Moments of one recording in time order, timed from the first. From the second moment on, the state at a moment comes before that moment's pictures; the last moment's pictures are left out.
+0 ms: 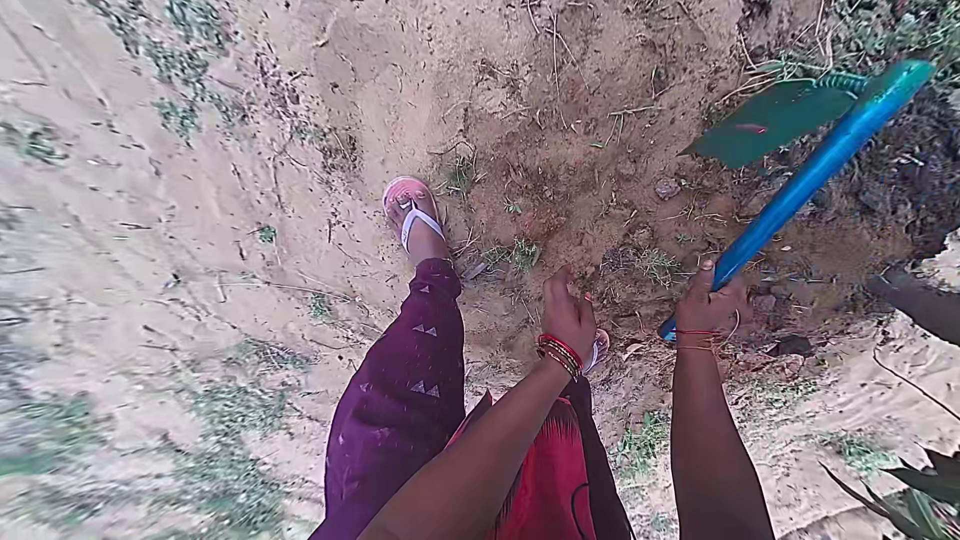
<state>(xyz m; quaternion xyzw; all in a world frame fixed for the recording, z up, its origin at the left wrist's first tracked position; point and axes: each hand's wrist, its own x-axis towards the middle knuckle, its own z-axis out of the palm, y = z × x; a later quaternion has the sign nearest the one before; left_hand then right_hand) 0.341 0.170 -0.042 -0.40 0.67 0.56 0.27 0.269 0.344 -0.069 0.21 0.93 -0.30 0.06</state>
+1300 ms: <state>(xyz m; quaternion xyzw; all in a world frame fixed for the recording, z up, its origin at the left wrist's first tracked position) 0.331 0.173 -0.040 -0.39 0.64 0.54 0.39 0.219 0.548 0.045 0.30 0.94 0.07 0.17</state>
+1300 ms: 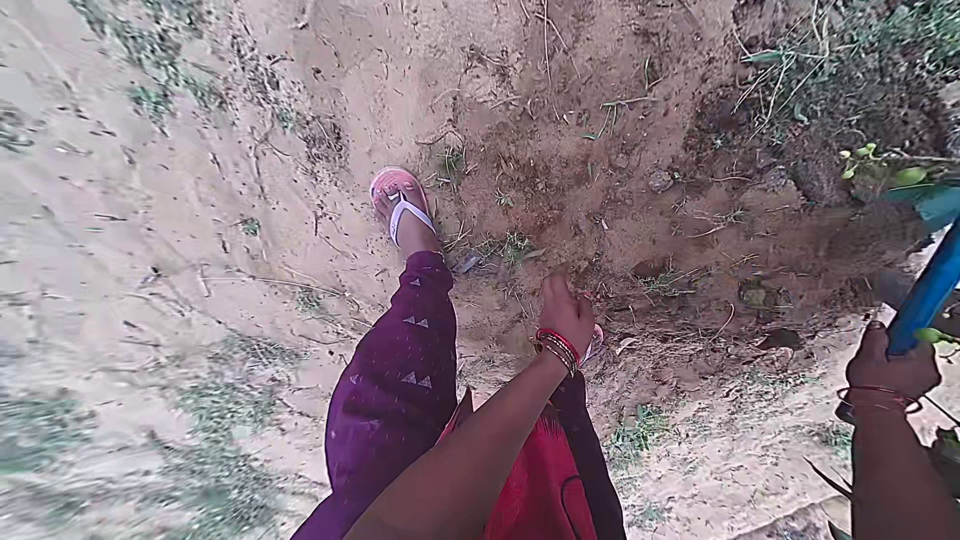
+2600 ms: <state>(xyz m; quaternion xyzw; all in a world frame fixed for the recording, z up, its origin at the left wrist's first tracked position) 0.376 0.185 -0.064 -0.57 0.61 0.53 0.15 0.252 0.427 -0.093 -0.14 0.70 0.25 0.66</state>
